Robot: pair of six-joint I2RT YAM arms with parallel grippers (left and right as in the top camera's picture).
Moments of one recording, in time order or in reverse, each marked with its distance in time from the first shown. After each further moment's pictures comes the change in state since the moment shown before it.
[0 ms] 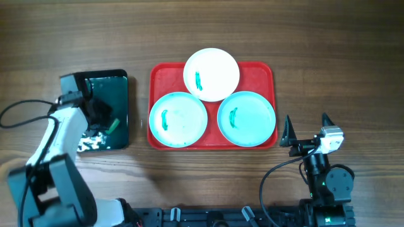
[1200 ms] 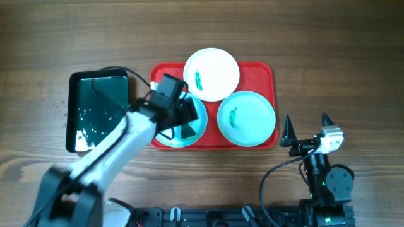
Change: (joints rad) left arm -0.737 -0.079 0.042 -0.008 0.082 -0.076; right arm 0.000 0.000 0.000 0.000 0.000 0.000
